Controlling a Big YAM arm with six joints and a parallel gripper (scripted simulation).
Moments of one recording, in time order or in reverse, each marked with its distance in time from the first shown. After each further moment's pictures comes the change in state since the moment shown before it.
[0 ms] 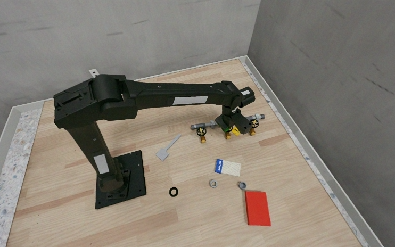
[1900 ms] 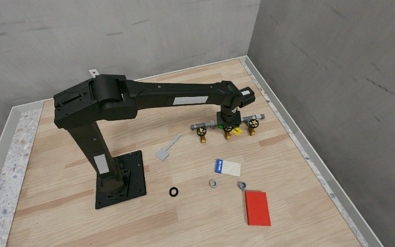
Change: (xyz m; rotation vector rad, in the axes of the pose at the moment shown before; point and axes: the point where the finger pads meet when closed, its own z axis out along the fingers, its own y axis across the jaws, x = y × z) arm -0.001 0.000 0.000 0.004 0.000 -2.441
